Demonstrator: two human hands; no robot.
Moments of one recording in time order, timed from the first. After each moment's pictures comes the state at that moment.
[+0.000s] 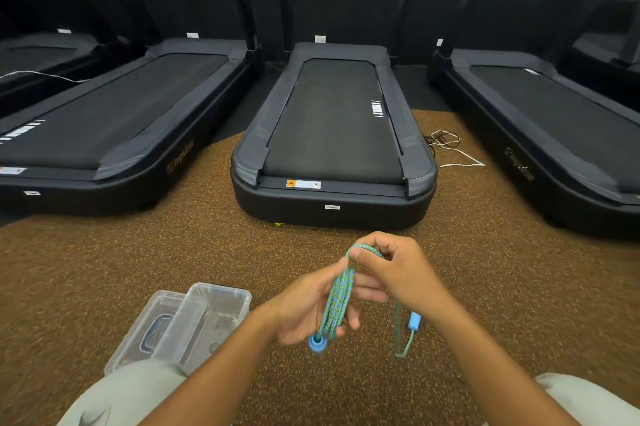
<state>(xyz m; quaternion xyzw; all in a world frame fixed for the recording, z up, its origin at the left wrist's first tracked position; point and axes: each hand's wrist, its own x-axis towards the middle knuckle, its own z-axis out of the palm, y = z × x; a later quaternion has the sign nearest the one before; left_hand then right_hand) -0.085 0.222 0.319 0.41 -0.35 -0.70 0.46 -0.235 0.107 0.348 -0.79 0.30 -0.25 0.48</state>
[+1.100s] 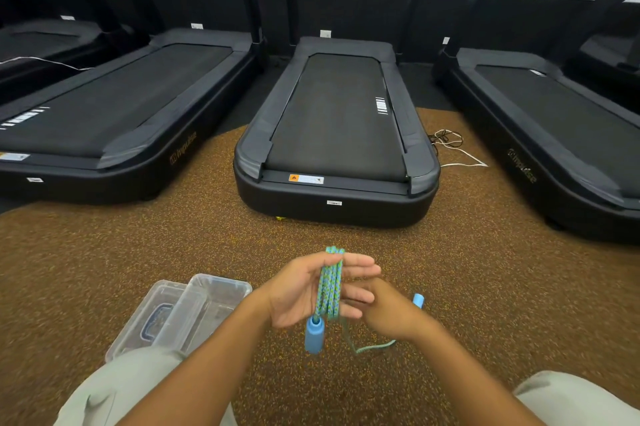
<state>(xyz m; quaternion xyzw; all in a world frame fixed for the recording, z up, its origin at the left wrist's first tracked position) -0.071 0.224 0.323 0.35 -0.31 -0.72 0.51 -0.232 0.117 0.286 -0.85 0.28 -0.01 0.45</state>
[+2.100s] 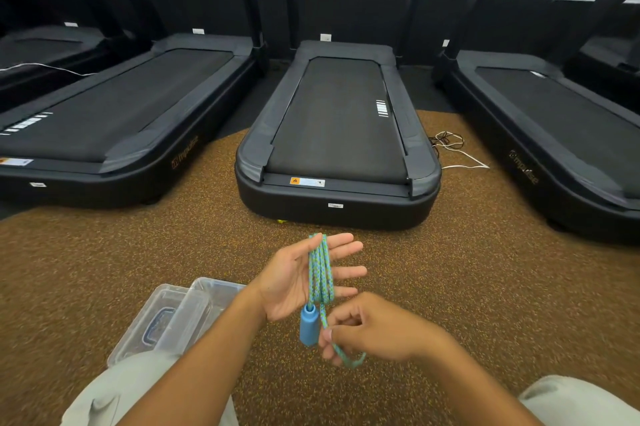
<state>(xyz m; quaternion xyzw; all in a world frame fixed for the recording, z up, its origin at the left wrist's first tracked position) -0.056 0.219 0.326 0.38 -0.26 -0.68 0.58 -0.233 0.152 0.322 -0.78 0.21 0.08 0.58</state>
